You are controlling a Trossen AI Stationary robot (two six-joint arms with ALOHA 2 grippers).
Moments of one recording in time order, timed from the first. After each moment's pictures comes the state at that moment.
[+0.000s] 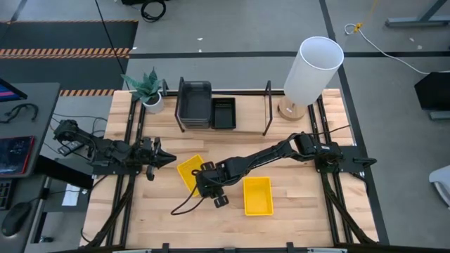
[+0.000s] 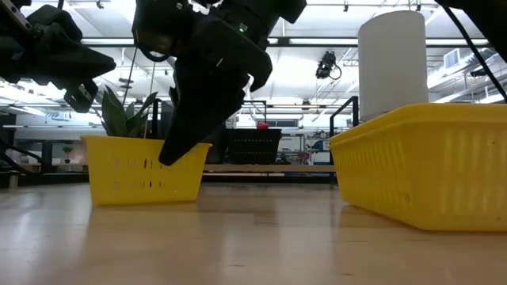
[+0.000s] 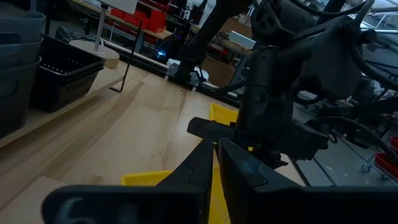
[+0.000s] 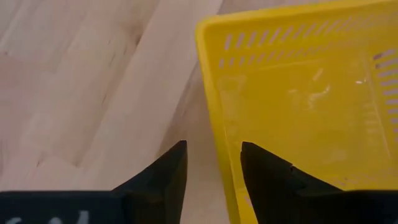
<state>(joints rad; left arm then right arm) -0.41 0.16 0.01 0.11 -0.43 -0.43 0.24 2.32 1.91 -0.65 -0.02 -0.15</state>
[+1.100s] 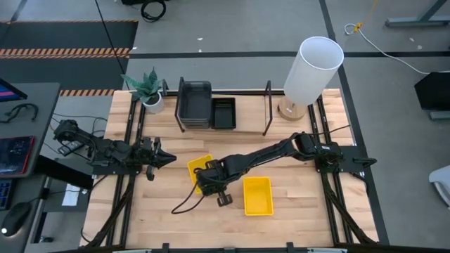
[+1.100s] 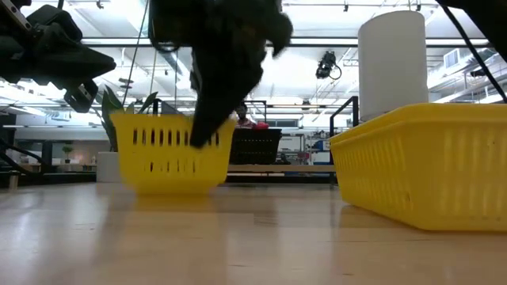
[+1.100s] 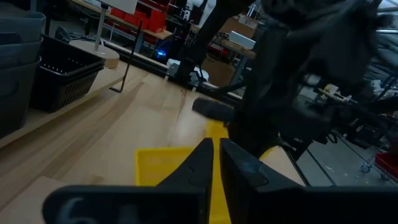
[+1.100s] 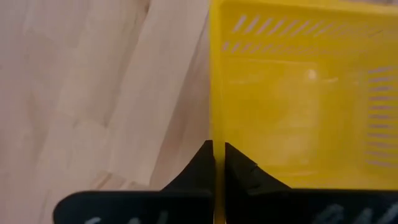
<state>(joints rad) -0.41 0.16 0.01 0.11 -0.43 -0.43 0.24 2.32 2.03 -0.90 -0.04 -0.07</state>
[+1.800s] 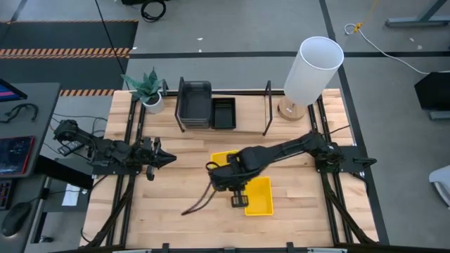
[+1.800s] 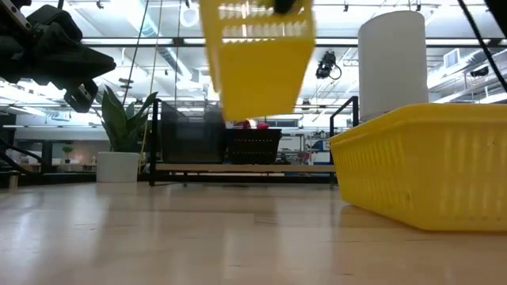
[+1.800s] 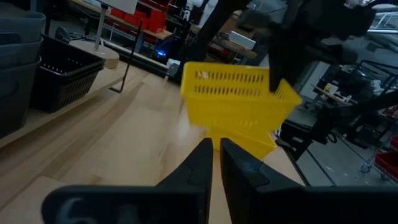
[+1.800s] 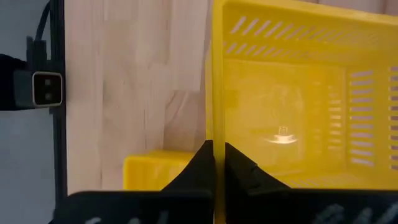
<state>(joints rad) -0.41 0.16 0.01 0.11 -0.43 -0.43 0.32 2.20 2.32 -1.45 -0.03 0.26</state>
